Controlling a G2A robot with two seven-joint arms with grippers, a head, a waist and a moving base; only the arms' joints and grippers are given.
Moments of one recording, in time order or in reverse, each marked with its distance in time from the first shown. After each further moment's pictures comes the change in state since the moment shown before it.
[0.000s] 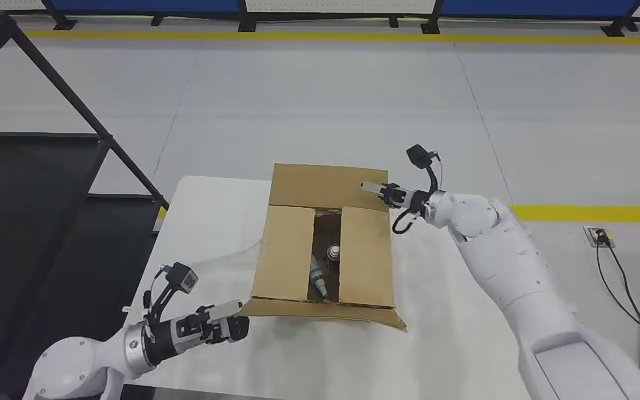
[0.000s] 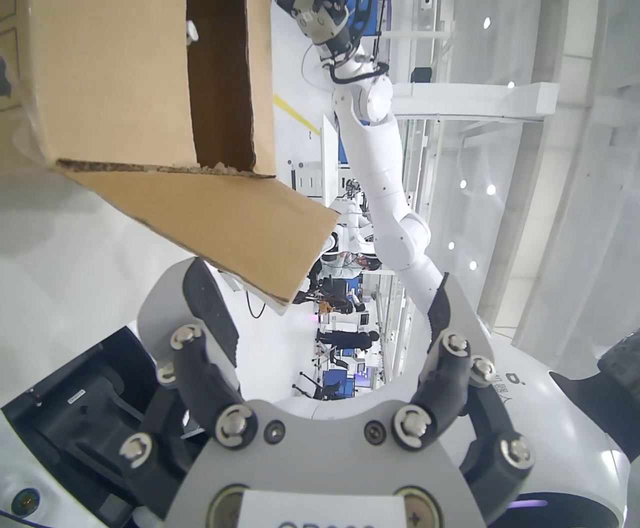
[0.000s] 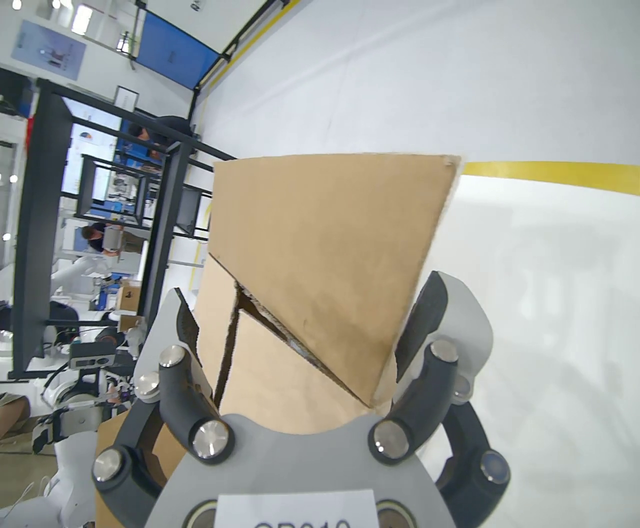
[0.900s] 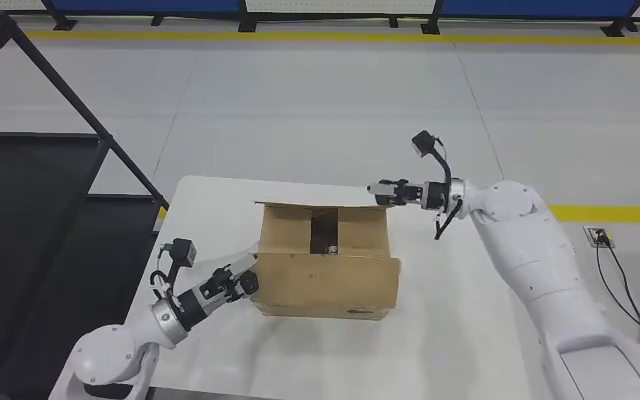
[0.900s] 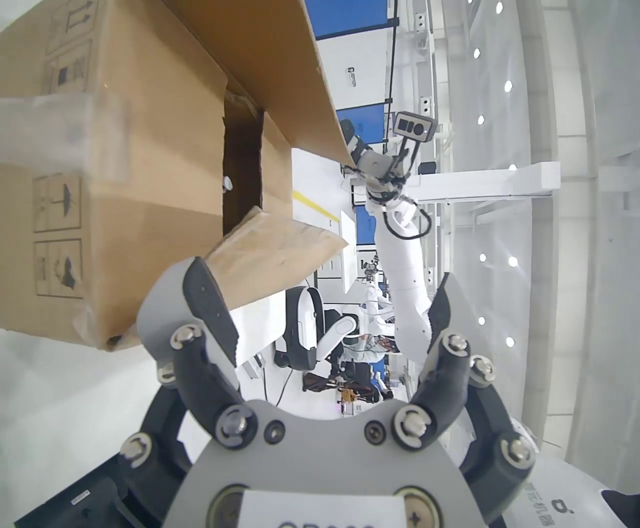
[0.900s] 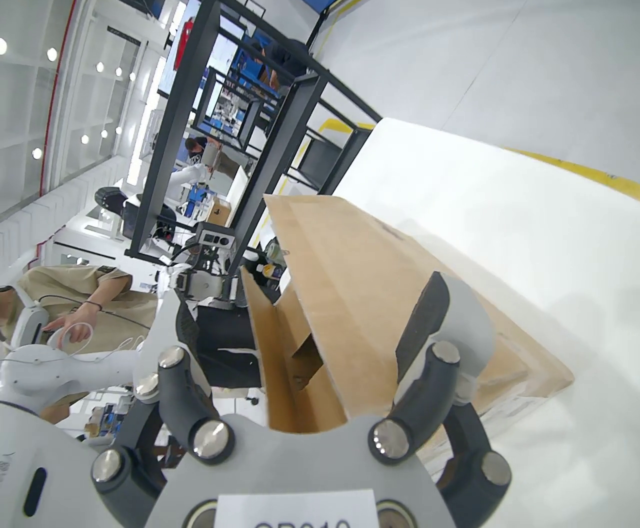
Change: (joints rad) left arm -0.080 -0.005 0.163 -0.013 0.167 0.000 0.433; right arm -0.016 0.100 0.048 -0.232 0.363 -0.036 0.511
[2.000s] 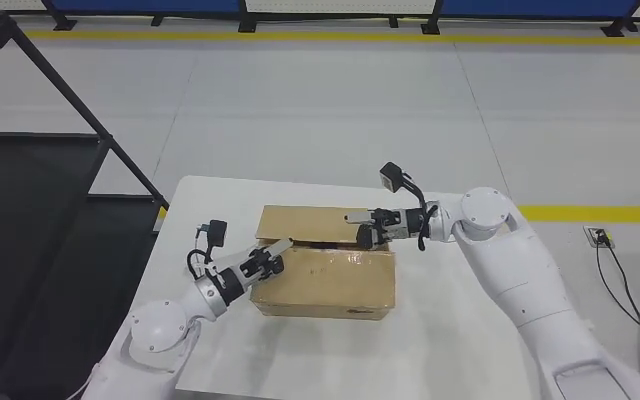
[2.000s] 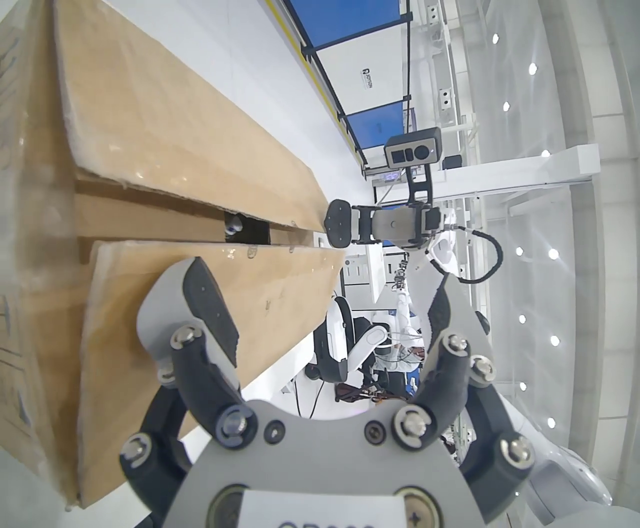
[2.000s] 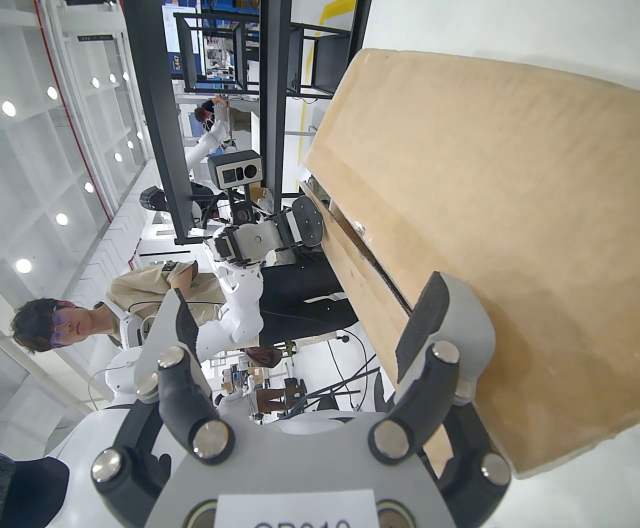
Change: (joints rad) left arm -0.205 -0.024 0.225 0.147 0.117 -0.024 0.135; right arm -0.145 0.022 -0.049 -0.252 0.054 0.437 0.071
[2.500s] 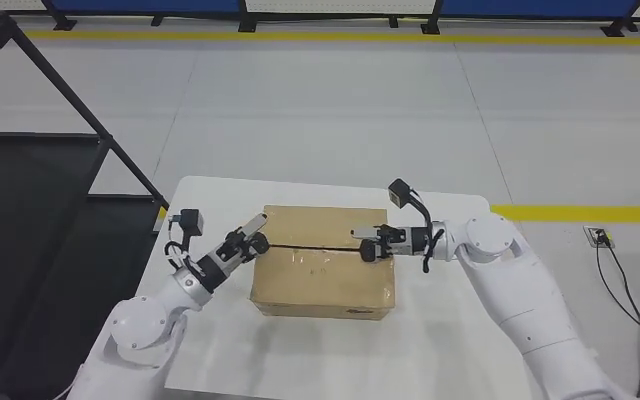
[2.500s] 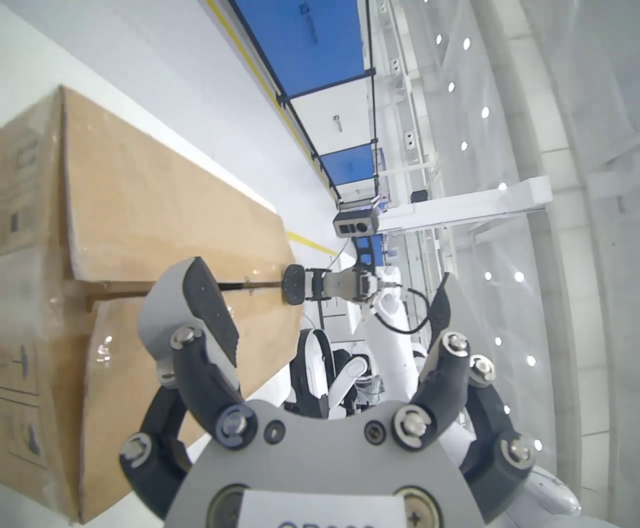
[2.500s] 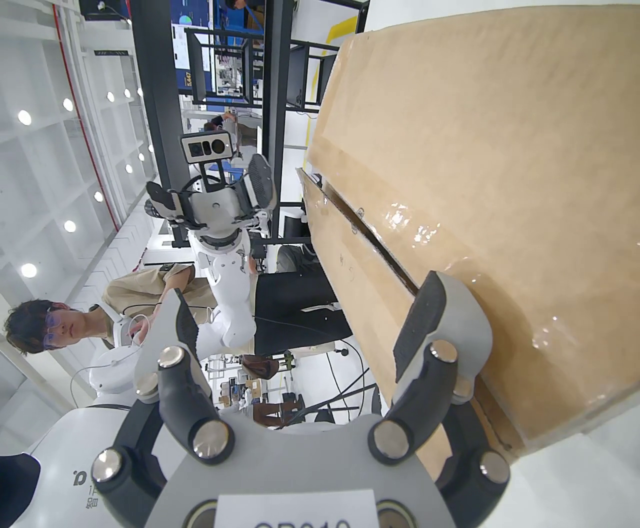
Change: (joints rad) left arm 0.023 0.002 -0.116 -0.024 -0.122 -0.045 0.089; right arm -0.142 0.039 0.068 -0.107 -0.019 -0.041 -0.071
